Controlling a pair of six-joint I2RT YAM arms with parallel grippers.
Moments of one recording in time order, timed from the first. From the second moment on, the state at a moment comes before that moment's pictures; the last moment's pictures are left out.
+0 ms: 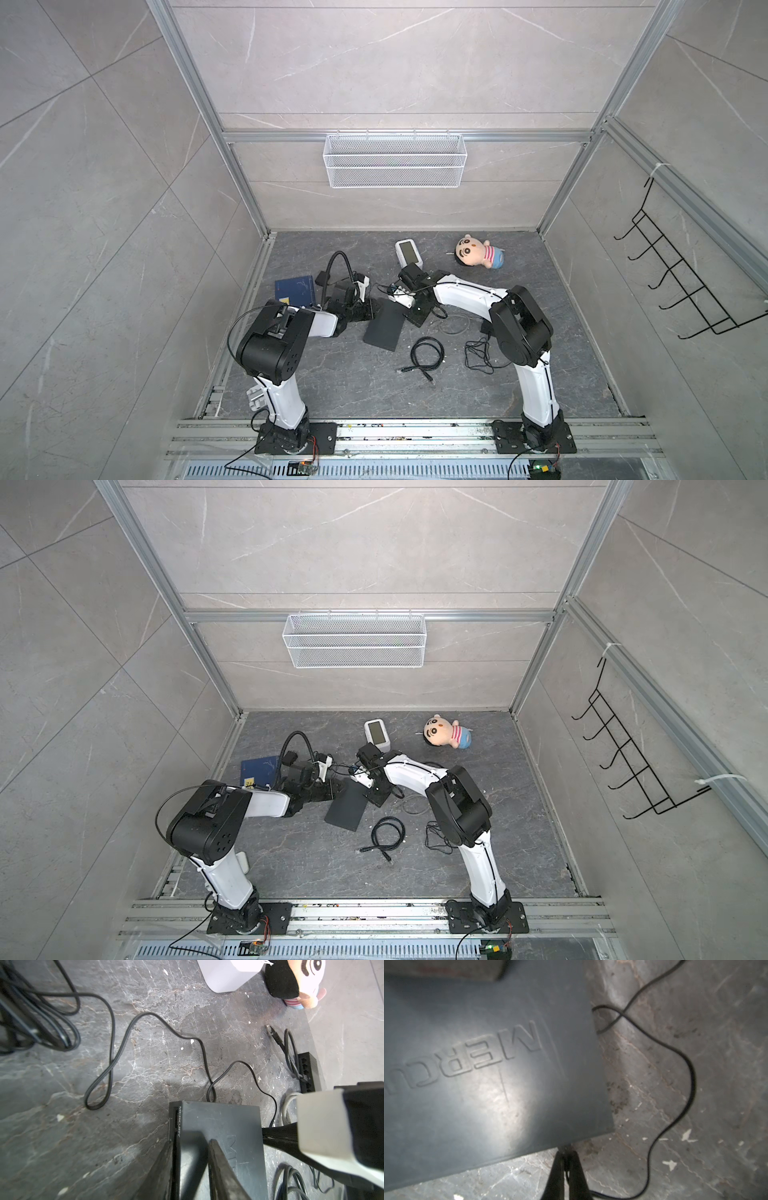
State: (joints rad) left arm -0.40 1.79 0.72 0.36 0.45 -0.48; right arm 0.69 2.12 1.56 -0.75 -0.06 -0.29
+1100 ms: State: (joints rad) left arm -0.41 1.53 0.69 -0.05 0.36 -0.46; right arm 0.65 1.91 1.35 -0.24 -0.23 -0.33
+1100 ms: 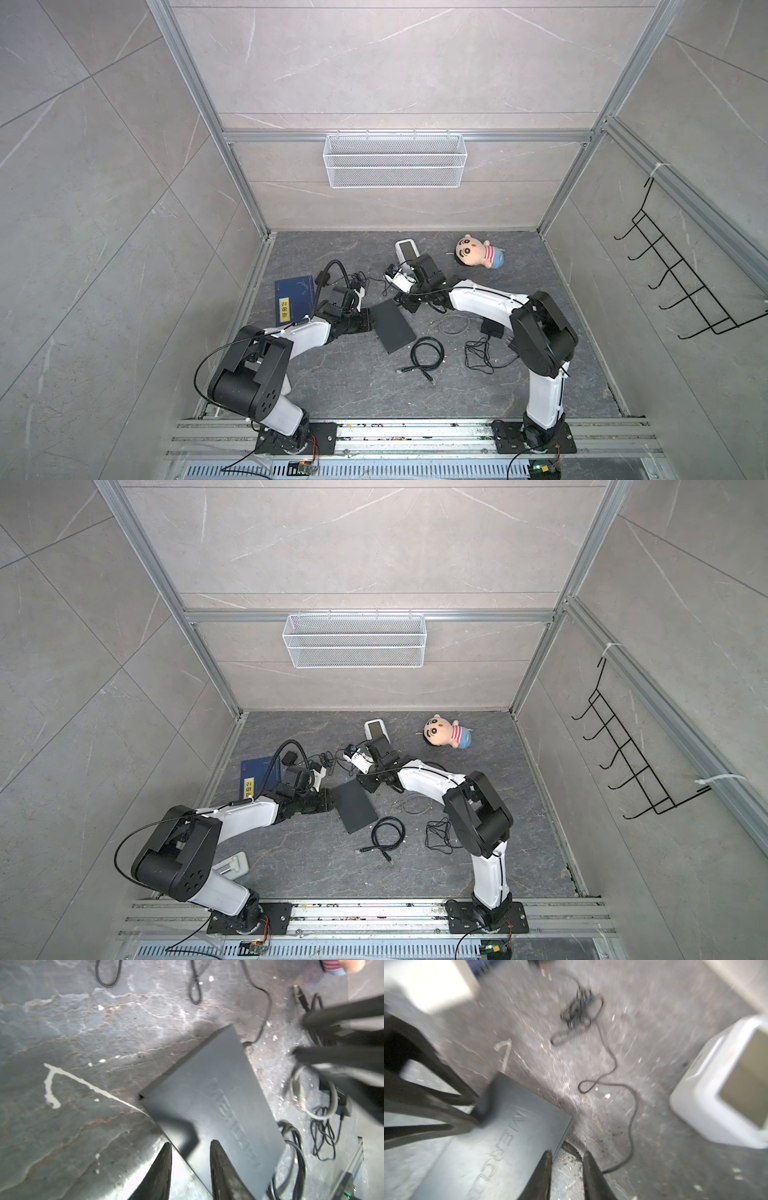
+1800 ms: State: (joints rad) left arm -0.94 1.29 0.64 -0.20 0.31 -0.27; right arm 0.53 1.60 0.98 -0.20 -0.09 -0.07
